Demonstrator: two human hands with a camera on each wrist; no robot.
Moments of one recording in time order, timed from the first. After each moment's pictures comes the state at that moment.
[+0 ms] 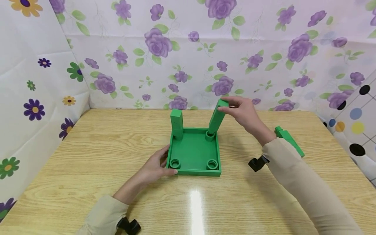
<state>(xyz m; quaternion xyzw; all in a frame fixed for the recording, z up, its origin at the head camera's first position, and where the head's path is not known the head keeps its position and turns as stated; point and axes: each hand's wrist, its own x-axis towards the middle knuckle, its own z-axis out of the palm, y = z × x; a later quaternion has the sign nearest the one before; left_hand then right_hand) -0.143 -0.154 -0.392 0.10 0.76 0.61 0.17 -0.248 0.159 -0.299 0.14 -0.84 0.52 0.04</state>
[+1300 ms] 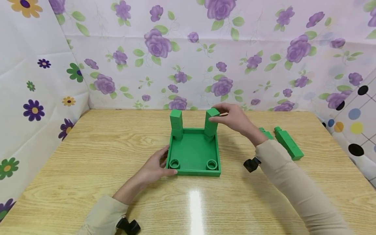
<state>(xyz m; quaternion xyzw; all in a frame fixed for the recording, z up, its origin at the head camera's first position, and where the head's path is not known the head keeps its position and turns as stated) -0.143 -0.154 -0.391 0.10 0.77 0.61 0.18 -0.252 0.148 -0.312 0.19 -0.87 0.46 -0.04</state>
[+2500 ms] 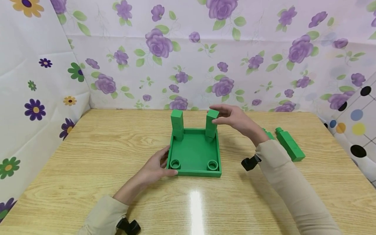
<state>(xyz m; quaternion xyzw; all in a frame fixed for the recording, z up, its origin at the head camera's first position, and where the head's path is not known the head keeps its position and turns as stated) -0.143 -0.156 -0.394 0.12 0.76 0.62 0.17 -0.260 0.157 -0.319 0.21 -0.81 0.53 -0.14</state>
